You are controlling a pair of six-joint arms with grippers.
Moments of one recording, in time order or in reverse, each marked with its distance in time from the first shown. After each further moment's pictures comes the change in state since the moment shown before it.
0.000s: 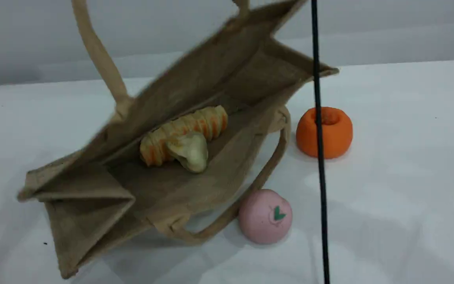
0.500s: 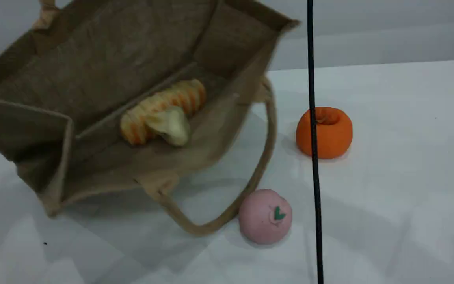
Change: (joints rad) left arm 0.055 -0.158 -0.144 -0.028 -0.016 0.010; right arm 0.000 0.072 -0.001 0.114 -0.035 -0.081
